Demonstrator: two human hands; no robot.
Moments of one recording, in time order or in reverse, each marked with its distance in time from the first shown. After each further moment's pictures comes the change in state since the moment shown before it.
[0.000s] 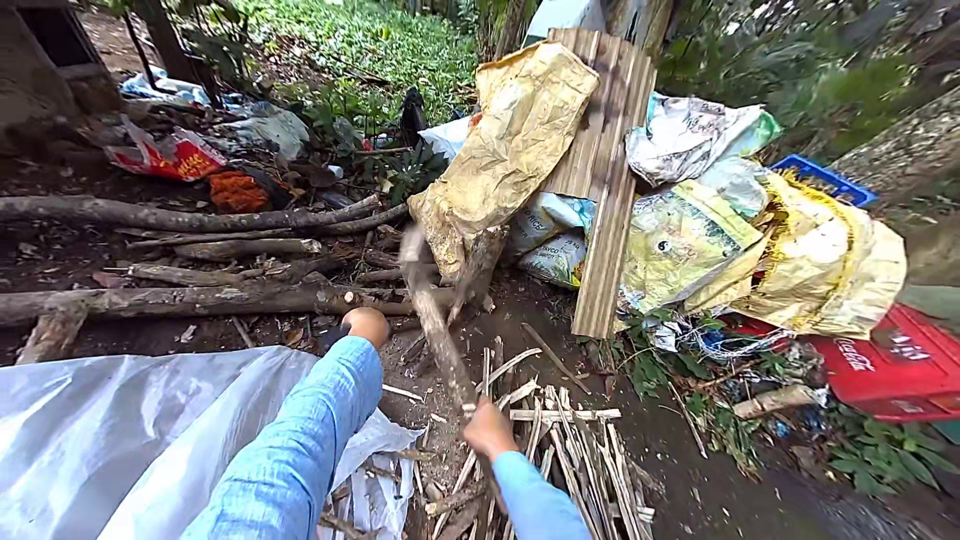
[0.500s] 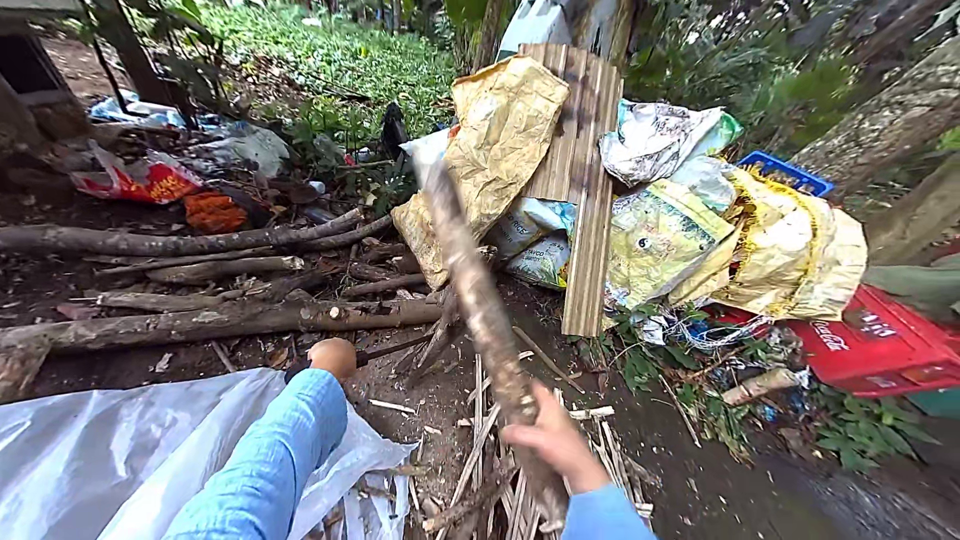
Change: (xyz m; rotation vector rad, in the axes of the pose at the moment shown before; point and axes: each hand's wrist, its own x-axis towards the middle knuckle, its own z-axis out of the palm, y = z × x) left_hand 0.020 -0.026 0.019 0.030 -0.064 -0.009; right_hand -0.075 0.024 -0.094 0.684 0.119 -0.481
